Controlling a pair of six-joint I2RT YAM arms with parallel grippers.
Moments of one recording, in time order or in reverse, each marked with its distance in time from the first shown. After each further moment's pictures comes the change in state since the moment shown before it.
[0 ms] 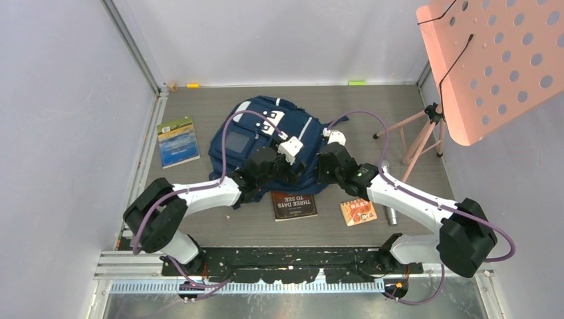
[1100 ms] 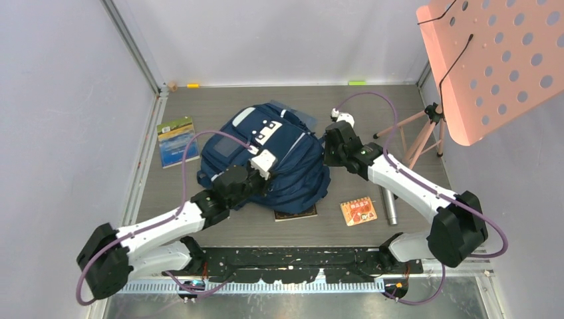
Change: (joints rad) left arm -0.026 -0.411 -0.200 -0.179 -0.065 -0.059; right arm -0.139 0.071 0.193 -0.160 0.025 -0.024
